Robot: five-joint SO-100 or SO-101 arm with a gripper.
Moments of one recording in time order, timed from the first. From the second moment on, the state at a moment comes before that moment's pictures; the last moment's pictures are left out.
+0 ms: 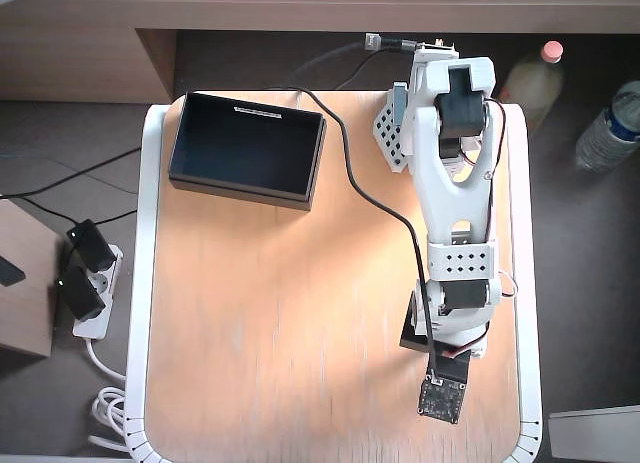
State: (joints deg) arm -10.6 83.5 110.5 48.9 159.8
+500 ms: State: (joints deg) arm -10.6 83.3 110.4 48.9 157.4
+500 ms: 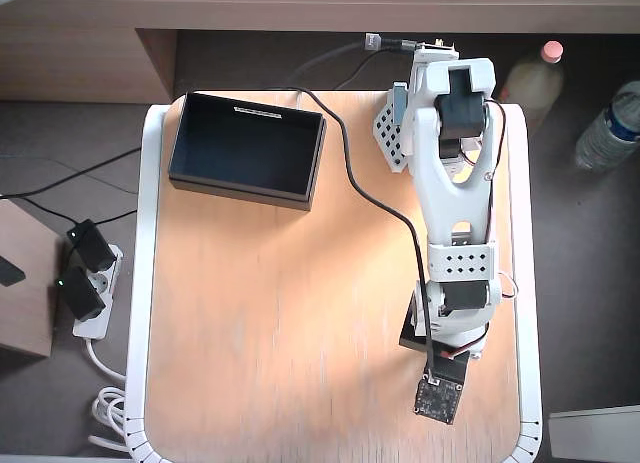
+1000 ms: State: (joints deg) arm -7.5 97.2 110.9 59.0 158.1
